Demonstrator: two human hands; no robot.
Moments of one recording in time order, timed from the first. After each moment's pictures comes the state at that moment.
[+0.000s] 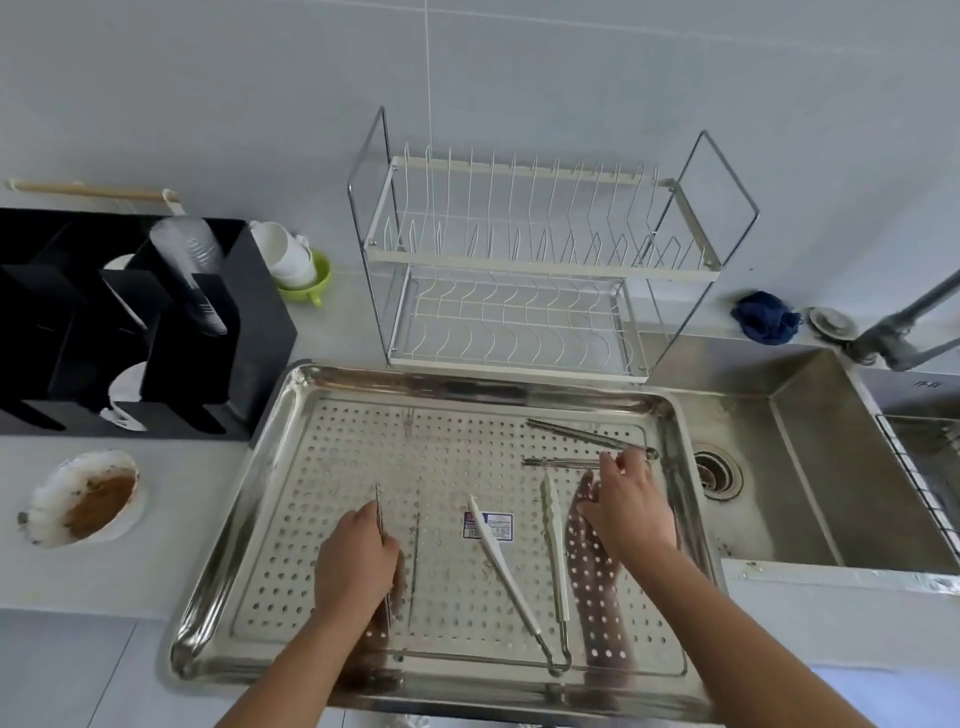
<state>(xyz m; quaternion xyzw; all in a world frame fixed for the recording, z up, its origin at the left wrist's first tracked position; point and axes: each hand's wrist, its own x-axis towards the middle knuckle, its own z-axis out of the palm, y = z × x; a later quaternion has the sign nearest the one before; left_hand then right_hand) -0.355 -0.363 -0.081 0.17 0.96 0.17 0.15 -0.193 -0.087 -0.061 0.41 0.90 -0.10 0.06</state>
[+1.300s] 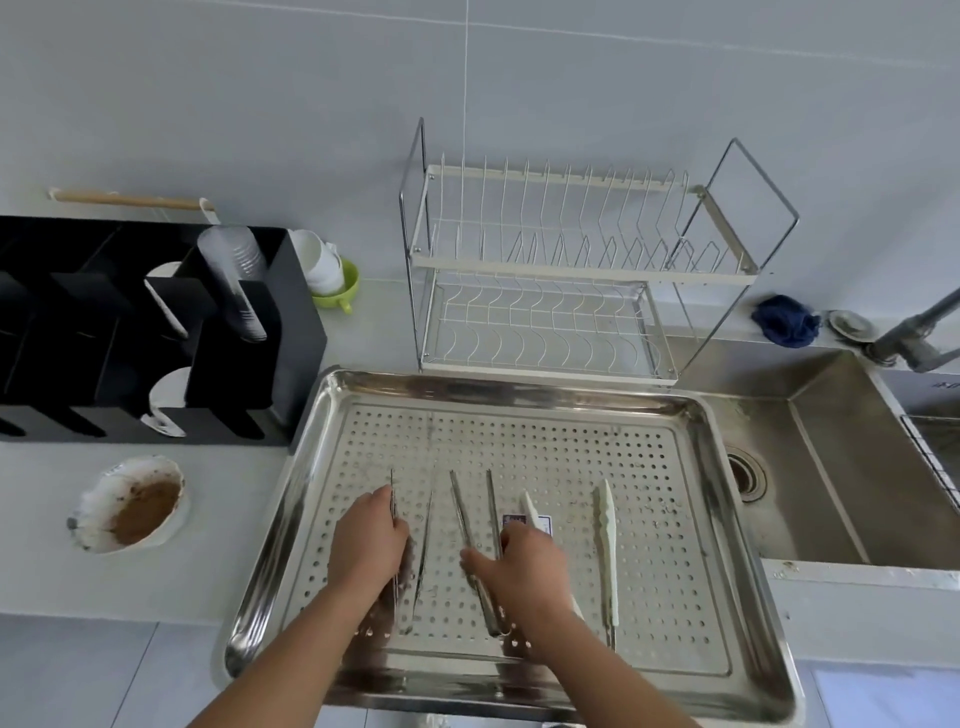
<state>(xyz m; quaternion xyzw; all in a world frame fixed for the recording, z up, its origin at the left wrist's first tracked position) -0.401 -0.383 -0.084 0.21 0.94 0.21 0.15 -0.252 -0.248 -0.074 0.42 0.86 -0.30 0.05</state>
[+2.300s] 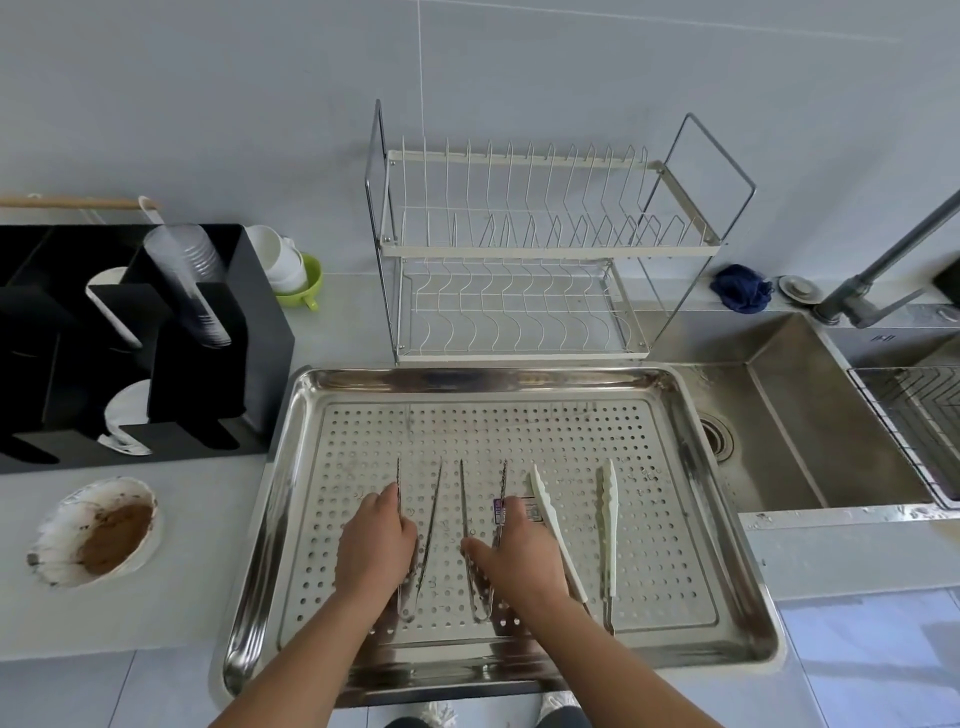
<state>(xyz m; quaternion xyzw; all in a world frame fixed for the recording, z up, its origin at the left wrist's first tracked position) -0.391 -0.380 -0.084 0.27 0.93 0.21 0.17 -0.253 -0.262 -0.069 0.48 0.81 -0.32 0.06</state>
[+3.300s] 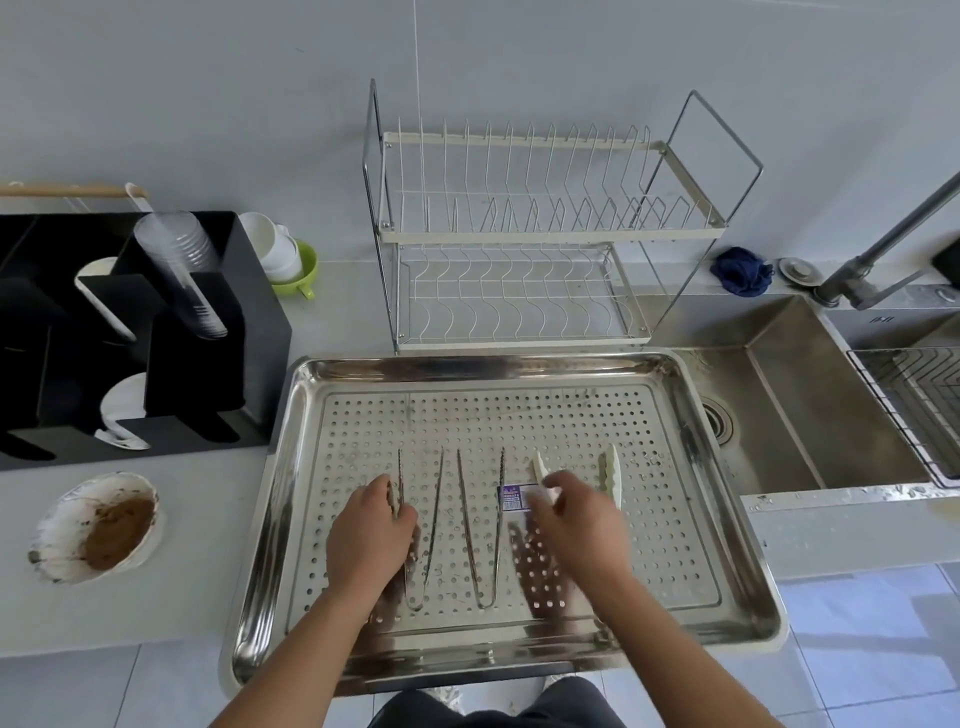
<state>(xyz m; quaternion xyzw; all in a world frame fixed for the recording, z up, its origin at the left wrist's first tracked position) -0.395 -0.389 -0.075 0.22 0.93 0.22 0.18 -0.221 -0.222 -0.050 0.47 0.83 -0.28 -0.04</state>
